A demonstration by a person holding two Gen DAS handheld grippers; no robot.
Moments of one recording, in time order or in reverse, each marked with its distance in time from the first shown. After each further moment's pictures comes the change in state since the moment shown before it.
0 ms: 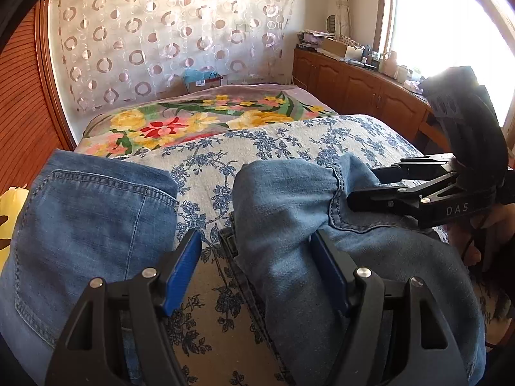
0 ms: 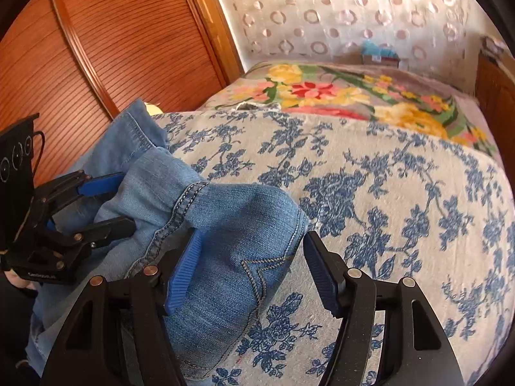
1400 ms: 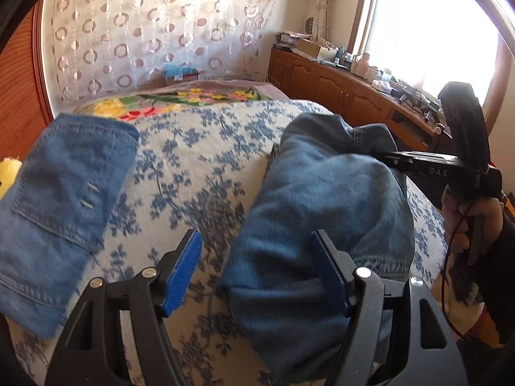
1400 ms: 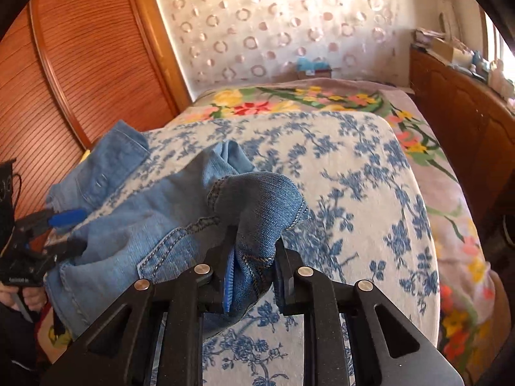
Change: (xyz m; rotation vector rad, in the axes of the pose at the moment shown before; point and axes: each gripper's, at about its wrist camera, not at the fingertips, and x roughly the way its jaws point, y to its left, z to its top) left arm -0.077 -0.060 -0.065 -0.034 0.014 -0.118; right arm -0.127 0.004 -0.095 0.147 -0.145 -0.227
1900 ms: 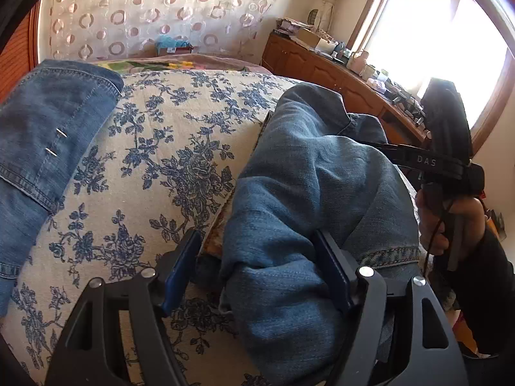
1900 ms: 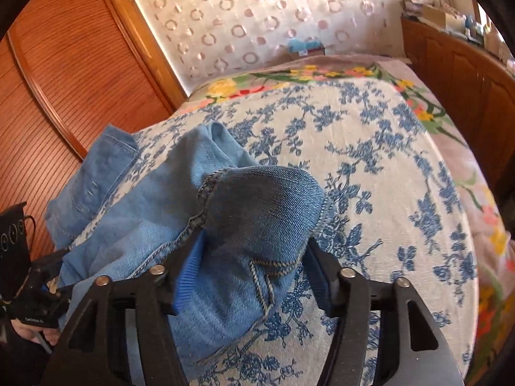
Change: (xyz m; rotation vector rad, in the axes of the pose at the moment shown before) left arm 0.025 0.005 -0.018 -0.104 0.070 -0.111; right arm 0.034 -0.014 -0.006 0.119 0.058 0.051
